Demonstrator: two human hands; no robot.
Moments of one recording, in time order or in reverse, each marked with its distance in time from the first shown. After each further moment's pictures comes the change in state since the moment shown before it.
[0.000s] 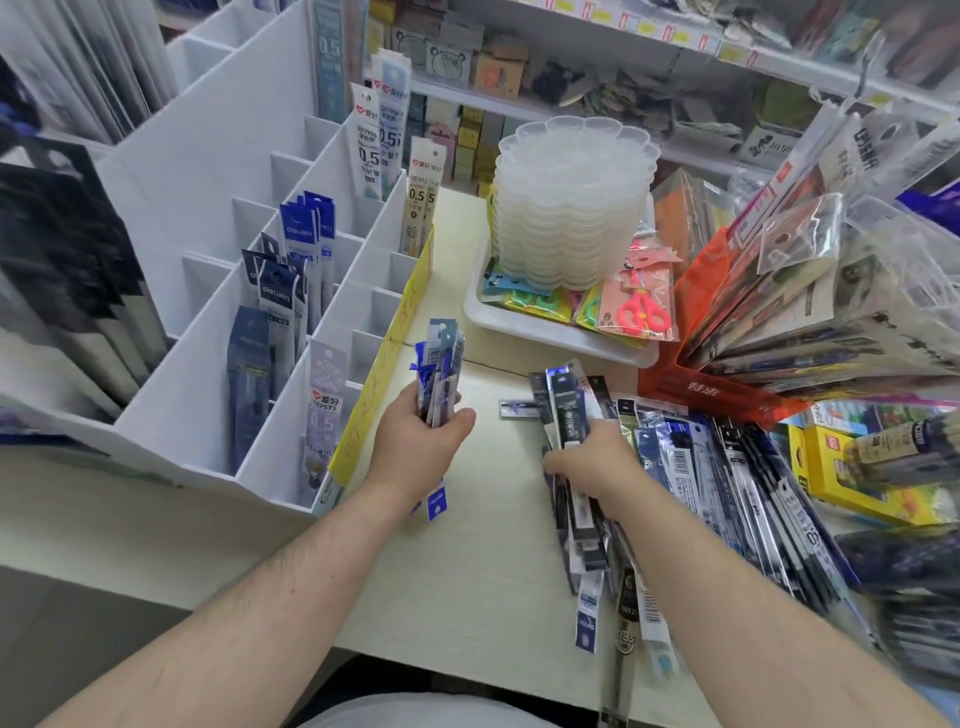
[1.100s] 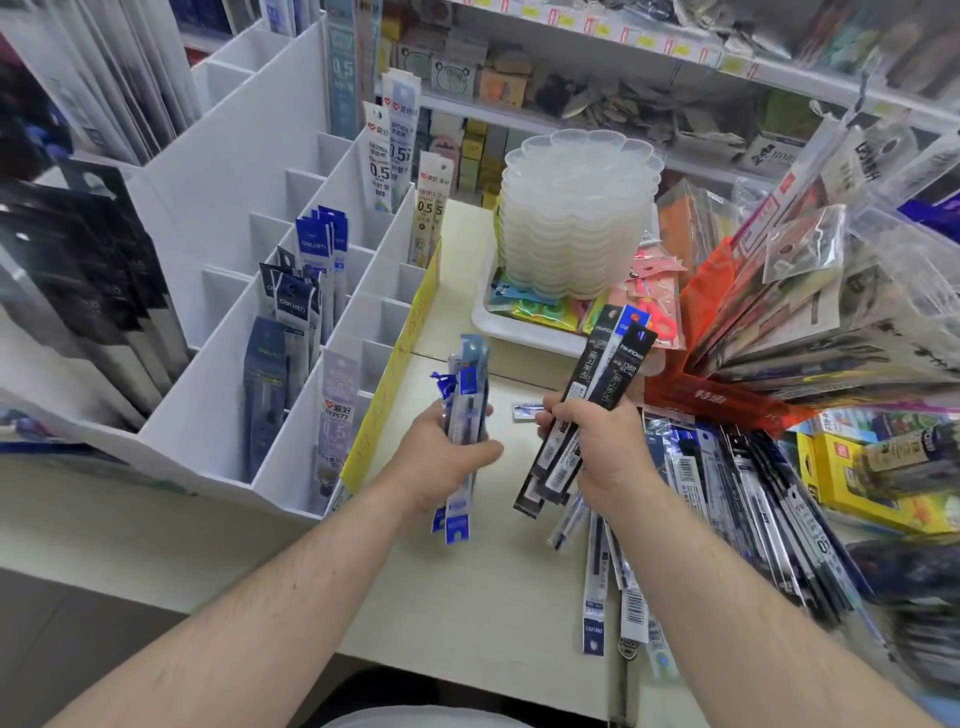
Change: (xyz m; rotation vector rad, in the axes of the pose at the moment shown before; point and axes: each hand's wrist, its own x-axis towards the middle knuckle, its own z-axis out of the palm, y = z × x) left_hand -0.004 0.010 -0.004 -0.013 -0.278 -0.133; right_hand -0.031 -0.041 0.005 0.868 0.043 -0.181
